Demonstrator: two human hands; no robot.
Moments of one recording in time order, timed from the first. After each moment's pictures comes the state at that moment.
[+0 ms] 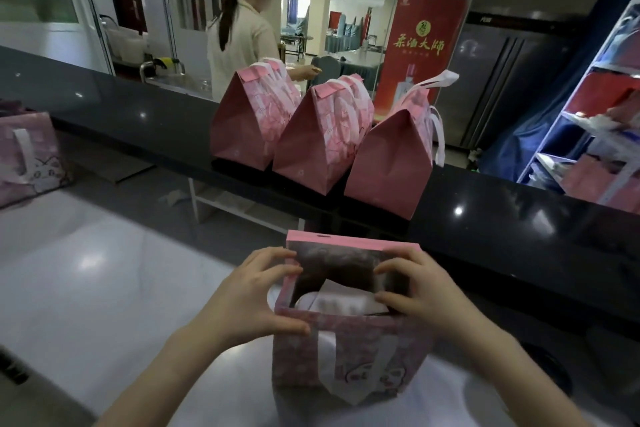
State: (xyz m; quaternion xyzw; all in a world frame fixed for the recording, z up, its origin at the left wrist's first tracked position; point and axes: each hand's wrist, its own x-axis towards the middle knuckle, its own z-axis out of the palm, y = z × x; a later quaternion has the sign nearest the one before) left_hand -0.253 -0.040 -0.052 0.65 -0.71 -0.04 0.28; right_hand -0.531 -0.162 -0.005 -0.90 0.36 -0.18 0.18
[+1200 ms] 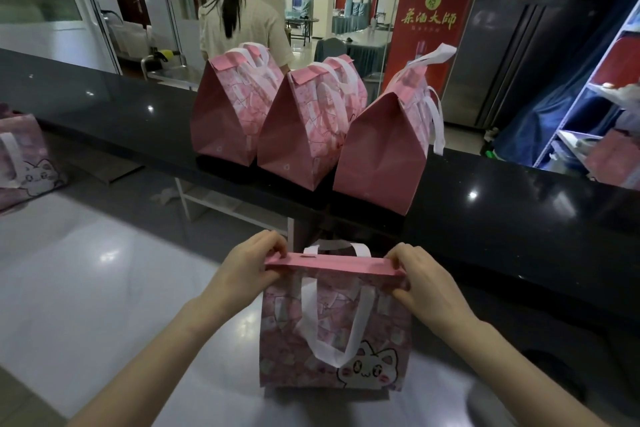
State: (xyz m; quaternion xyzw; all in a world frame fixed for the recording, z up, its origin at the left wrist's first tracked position) left_hand -0.253 -0.113 -0.061 0.65 -0.67 -0.05 0.35; right_hand -0.545 -0.221 -0.047 -0.90 0.39 -0.18 0.09
